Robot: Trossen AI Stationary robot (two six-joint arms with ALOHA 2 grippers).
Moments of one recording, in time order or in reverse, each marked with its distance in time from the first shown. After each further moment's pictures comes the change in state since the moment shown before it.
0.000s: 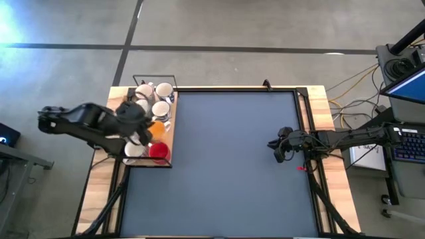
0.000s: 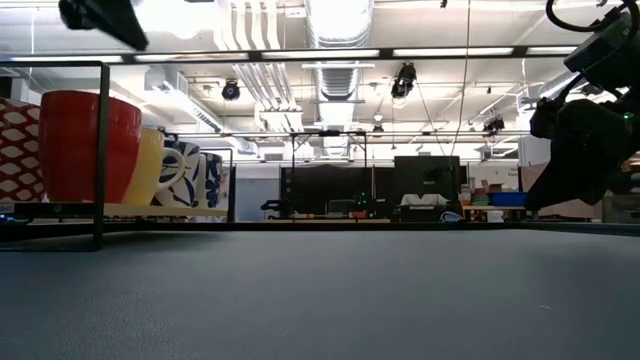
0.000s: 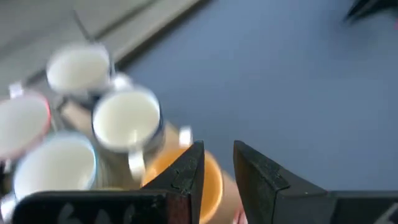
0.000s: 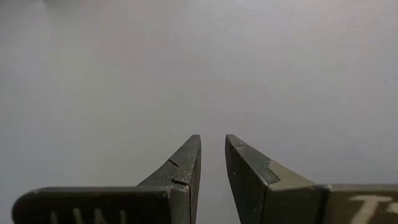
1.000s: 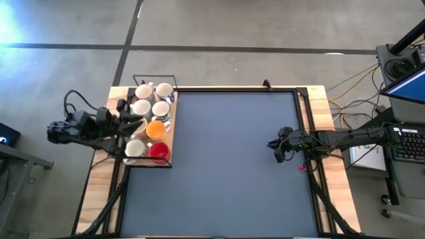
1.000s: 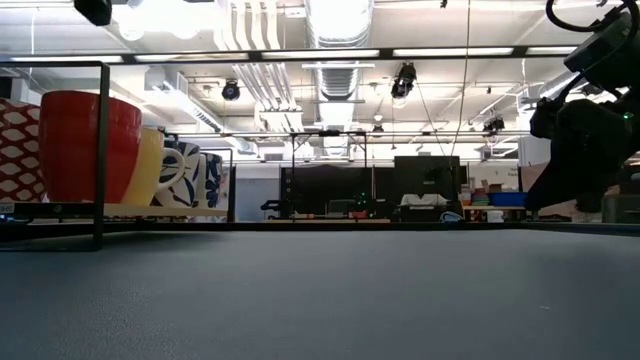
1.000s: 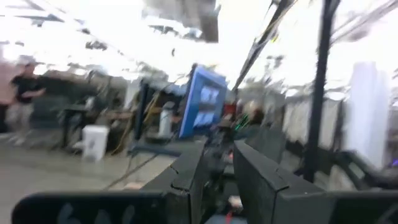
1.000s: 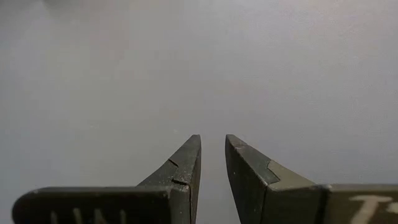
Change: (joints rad) left arm 0.000 -0.713 -0.654 1.282 0.270 0.738; right arm 0.000 0.000 0.000 0.000 0.000 0.000
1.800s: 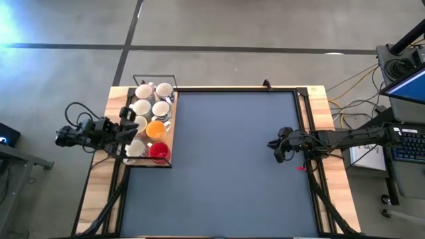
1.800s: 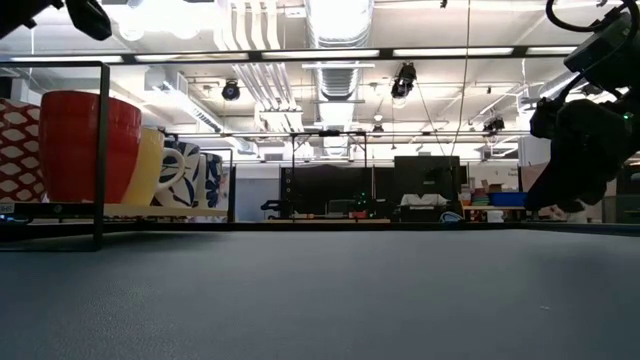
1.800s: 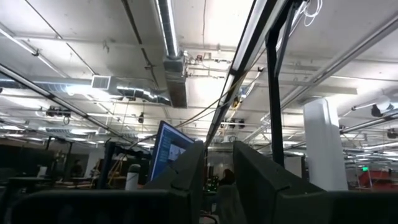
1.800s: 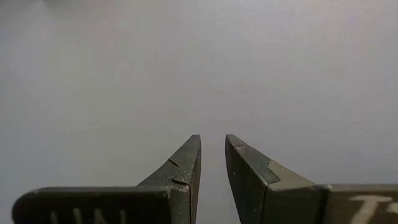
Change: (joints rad) left arm 0.000 -0.166 -0.347 0.504 0.168 0.054; right arm 0.000 0.001 0.000 0.000 0.000 0.000
